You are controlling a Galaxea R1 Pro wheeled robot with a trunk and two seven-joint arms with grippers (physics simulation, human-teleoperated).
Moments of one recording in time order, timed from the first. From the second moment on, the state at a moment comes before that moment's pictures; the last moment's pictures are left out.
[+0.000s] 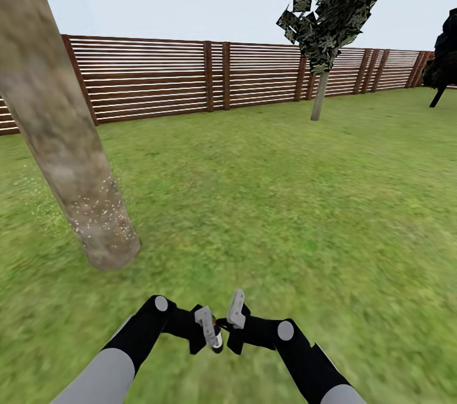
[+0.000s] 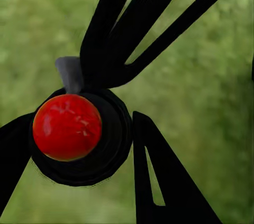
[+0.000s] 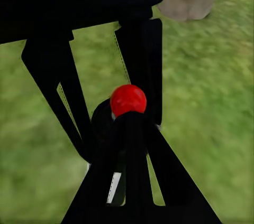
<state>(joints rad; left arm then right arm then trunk) -0.63 -0.10 -0.01 -0.61 -0.81 -0.05 -1.07 -0.48 0.13 0.19 -0.73 0.57 -0.23 0.73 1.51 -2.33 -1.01</state>
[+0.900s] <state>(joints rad) -0.60 0.38 -0.01 -0.54 -0.84 -0.04 -1.06 -0.48 0.12 0.19 -0.72 0.57 -0.23 0.73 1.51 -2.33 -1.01</state>
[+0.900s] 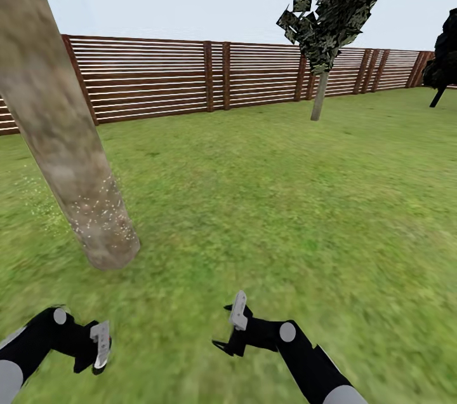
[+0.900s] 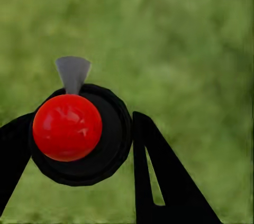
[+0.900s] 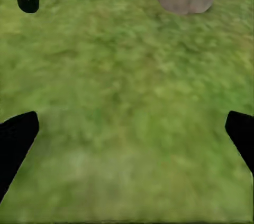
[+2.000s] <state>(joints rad) -0.35 0.33 0.13 -0.04 0.21 -0.53 -0.29 -0.34 0.04 -0.23 -0.03 0.57 -0.66 -0.26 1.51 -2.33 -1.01</state>
